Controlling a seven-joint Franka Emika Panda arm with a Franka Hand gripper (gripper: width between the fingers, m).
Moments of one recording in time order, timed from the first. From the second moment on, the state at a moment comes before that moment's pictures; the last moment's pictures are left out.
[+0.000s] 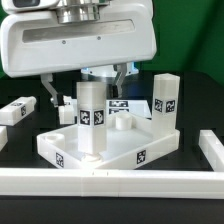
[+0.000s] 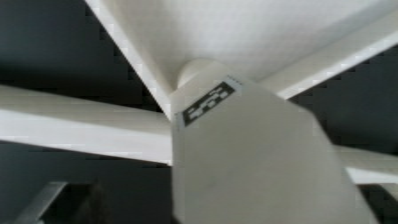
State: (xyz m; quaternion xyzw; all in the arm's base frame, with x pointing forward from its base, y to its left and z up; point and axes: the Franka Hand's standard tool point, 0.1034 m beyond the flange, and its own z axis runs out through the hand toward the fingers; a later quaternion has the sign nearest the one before) arm 0.614 -0.063 0.113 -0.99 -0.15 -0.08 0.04
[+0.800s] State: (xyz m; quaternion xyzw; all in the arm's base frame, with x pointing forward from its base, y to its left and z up) arm 0.616 -0.066 0.110 -0.93 -0.35 -0.10 -0.01
